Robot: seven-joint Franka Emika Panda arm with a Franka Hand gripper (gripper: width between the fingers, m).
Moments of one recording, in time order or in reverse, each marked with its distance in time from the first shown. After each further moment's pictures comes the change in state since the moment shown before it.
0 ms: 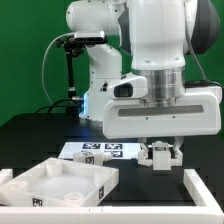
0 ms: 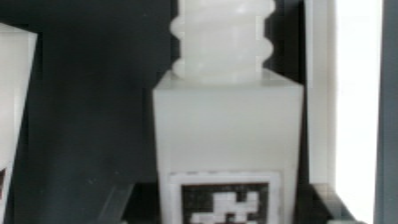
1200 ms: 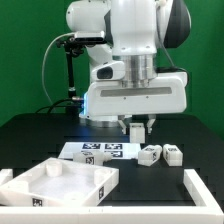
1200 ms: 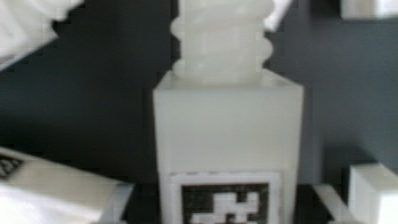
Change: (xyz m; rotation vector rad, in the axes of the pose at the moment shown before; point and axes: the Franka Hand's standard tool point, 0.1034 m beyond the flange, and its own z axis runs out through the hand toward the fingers) arm -0.127 0.057 -0.001 -0.024 0.046 -0.052
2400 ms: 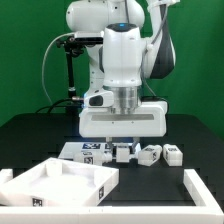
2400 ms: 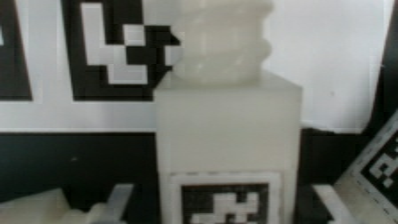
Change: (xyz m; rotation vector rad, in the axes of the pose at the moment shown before) arm -0.047 0.020 0.062 -0.037 -0.004 -0.028
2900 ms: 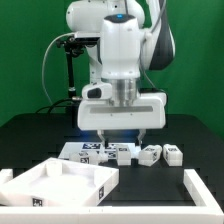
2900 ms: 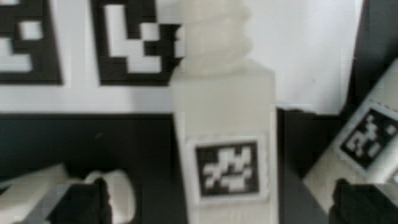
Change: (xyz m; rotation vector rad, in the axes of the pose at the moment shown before) arm 0.002 0.006 -0.028 0.018 -0.031 -0.010
